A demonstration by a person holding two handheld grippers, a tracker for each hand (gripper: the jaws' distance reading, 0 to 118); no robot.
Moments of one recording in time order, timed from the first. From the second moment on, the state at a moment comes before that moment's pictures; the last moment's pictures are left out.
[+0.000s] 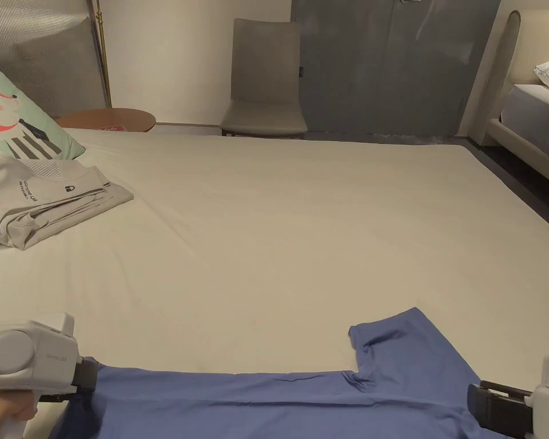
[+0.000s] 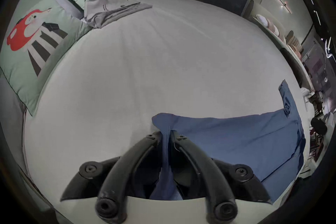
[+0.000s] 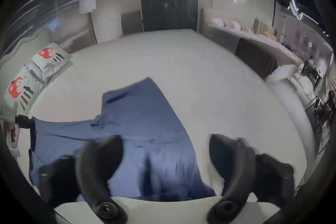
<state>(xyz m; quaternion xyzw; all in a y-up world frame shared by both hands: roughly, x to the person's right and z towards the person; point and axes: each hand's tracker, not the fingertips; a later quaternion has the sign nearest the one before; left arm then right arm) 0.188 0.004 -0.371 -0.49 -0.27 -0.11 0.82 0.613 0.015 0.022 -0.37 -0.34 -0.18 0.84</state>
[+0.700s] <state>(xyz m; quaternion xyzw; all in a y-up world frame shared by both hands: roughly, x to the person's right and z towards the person) 0.172 0.033 -0.347 -0.48 -0.28 -0.11 0.82 0.644 0.035 -0.004 -0.46 -0.27 -0.17 0.83</state>
